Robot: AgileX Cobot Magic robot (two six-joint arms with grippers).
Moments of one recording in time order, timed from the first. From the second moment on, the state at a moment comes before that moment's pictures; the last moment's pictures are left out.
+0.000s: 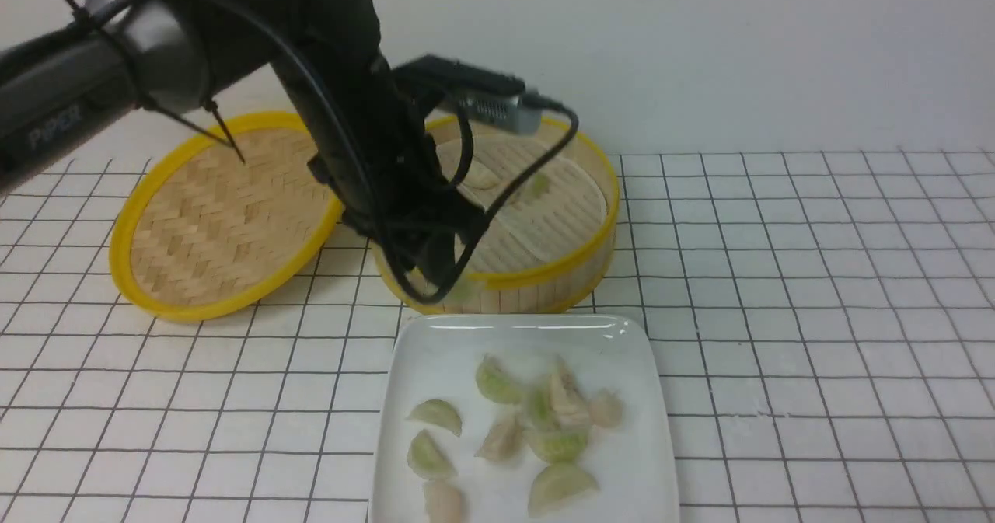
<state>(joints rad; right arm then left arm) 0.01 -0.01 0.02 -0.12 0.38 0.19 -0.42 1.89 -1.63 -0.22 1.25 0.24</state>
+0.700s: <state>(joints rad) 0.01 -0.01 0.02 -0.12 0.38 0.19 -0.45 1.95 -1.60 -0.20 0.94 0.22</state>
